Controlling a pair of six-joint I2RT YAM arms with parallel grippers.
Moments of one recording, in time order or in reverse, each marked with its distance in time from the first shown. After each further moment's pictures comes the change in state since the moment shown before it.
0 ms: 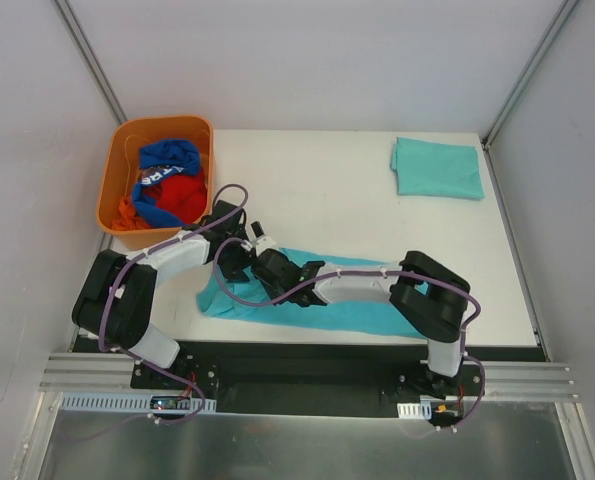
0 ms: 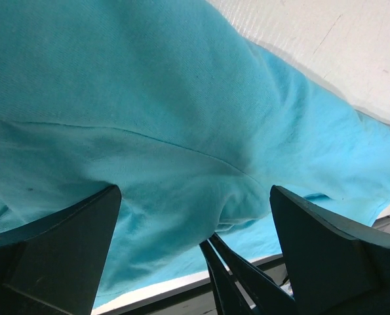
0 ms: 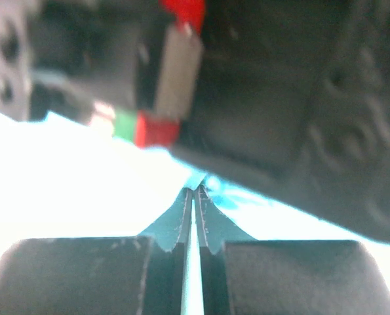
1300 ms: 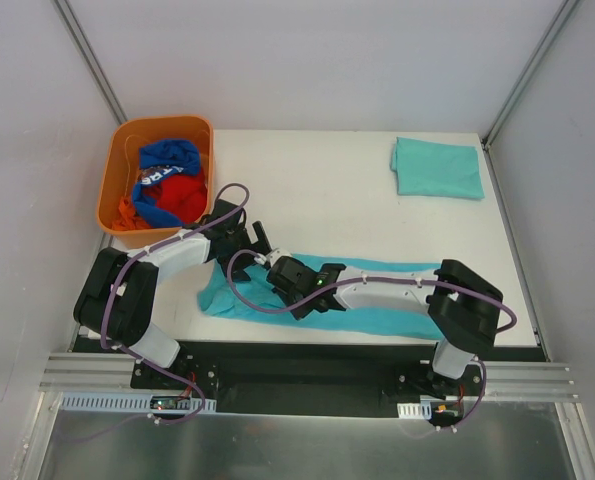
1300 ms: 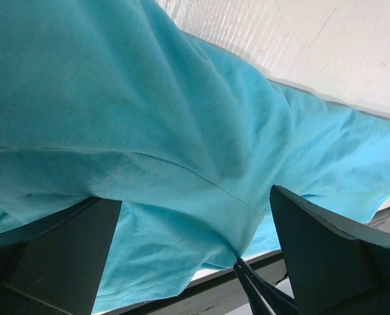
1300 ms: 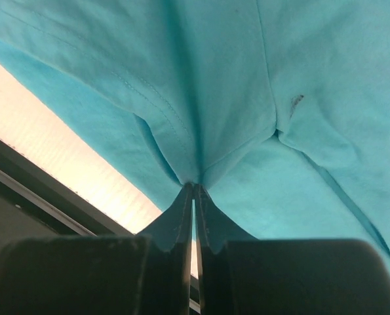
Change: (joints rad) left arm 0.013 0.016 0.007 0.001 0.004 0.025; right arm 0.023 -0.190 -0.088 -0.263 -0.094 -0.017
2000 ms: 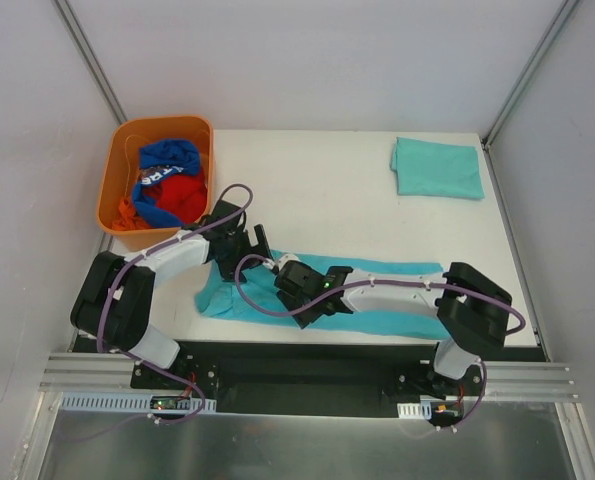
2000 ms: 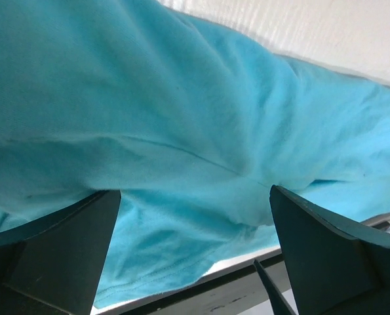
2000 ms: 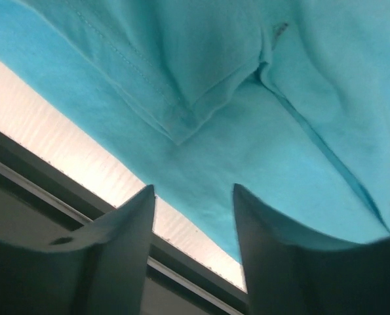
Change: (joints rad) left arm -0.014 -0.025 0.003 -0.040 0.014 0.103; right arm 0.000 -0.043 -0.059 -0.050 0.000 0.008
